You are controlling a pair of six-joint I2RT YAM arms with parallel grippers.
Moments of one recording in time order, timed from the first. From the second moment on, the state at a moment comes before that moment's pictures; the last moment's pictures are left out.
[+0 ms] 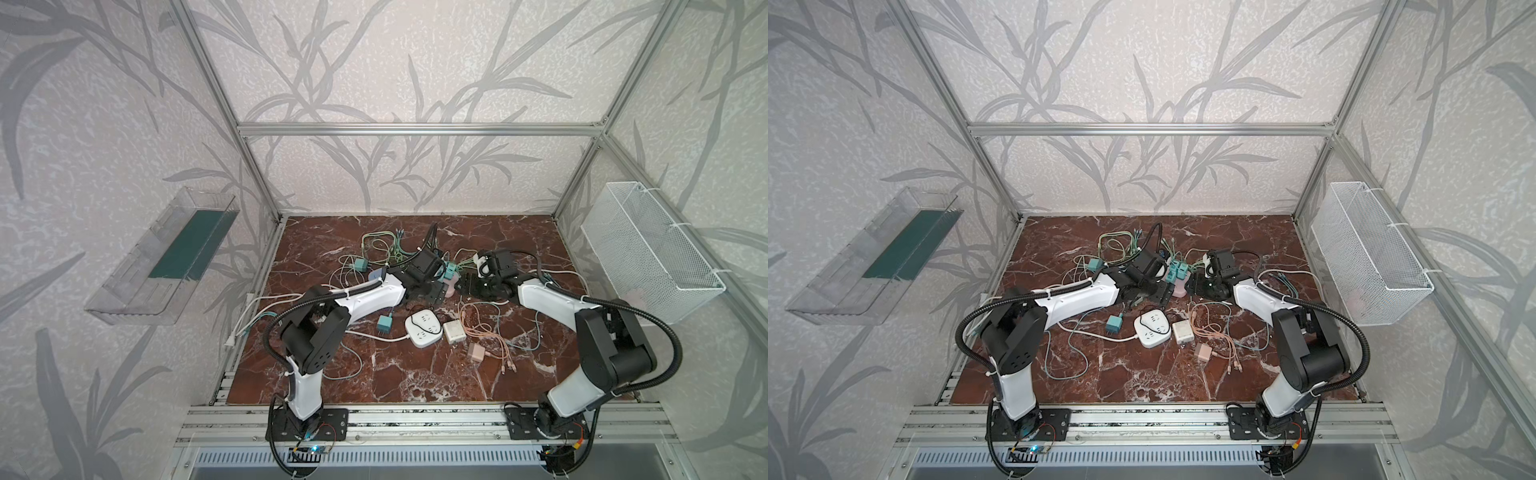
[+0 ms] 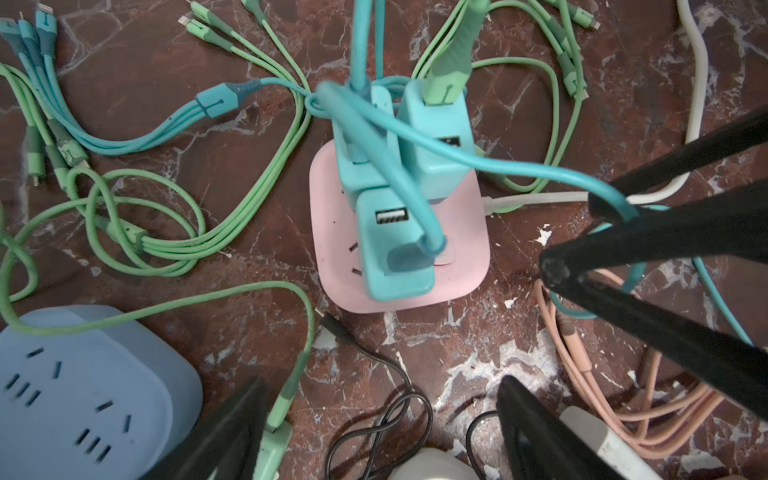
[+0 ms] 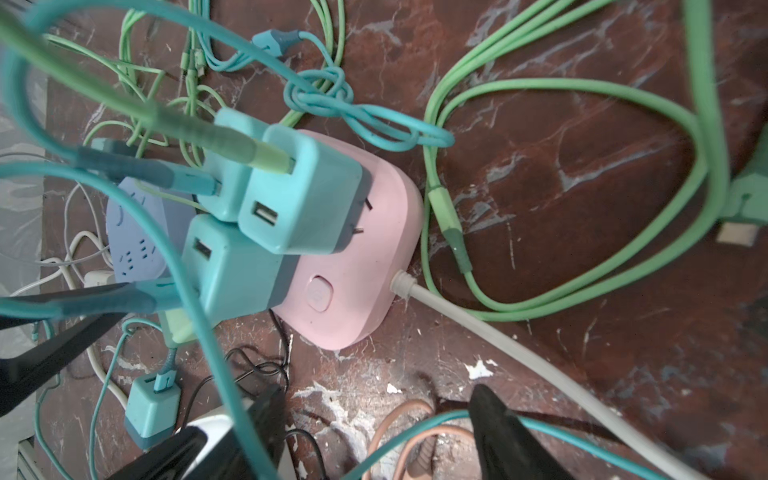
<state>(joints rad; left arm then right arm) -0.77 1.90 1.35 -0.36 -0.09 -0.22 0.31 1.64 0.93 -0.22 -0.29 0.49</state>
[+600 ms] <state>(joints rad) -0.77 2.06 1.57 -0.48 -0.13 -0.25 0.32 1.80 1.03 -0.20 -0.30 0.51</state>
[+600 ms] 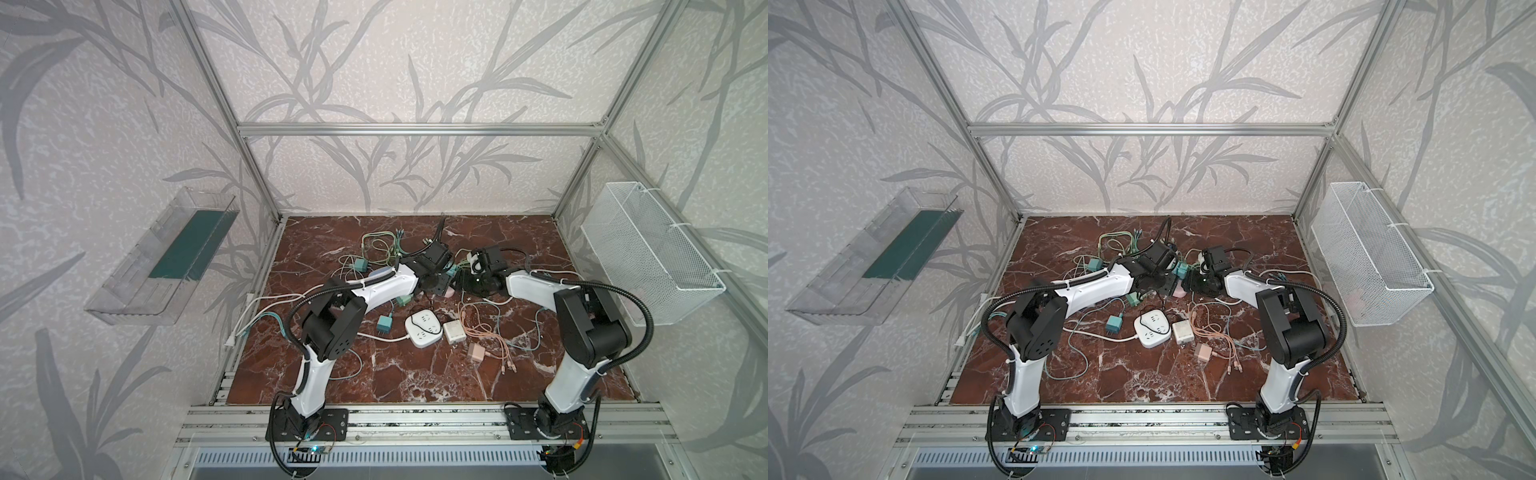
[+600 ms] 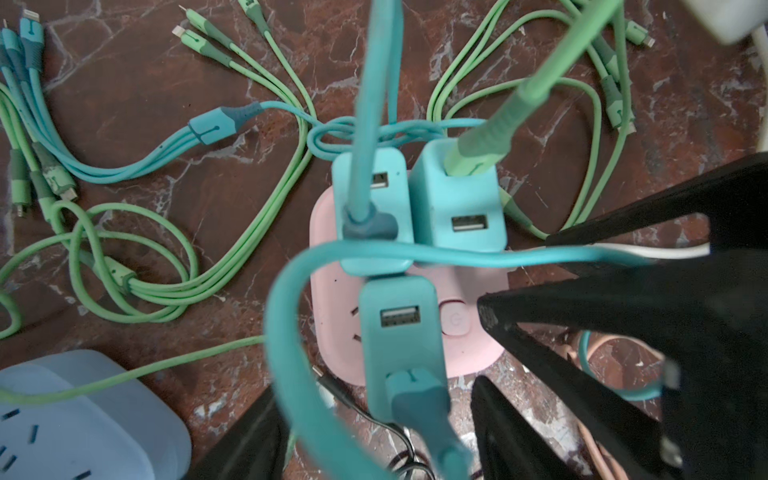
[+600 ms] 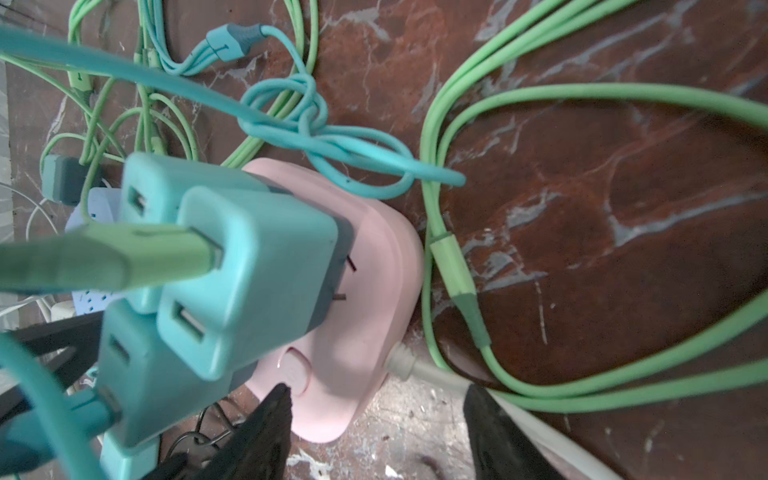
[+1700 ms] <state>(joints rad) -0.77 2.19 1.73 -0.58 -0.09 -0.25 0.32 1.85 1.11 -0.31 -0.24 0.44</state>
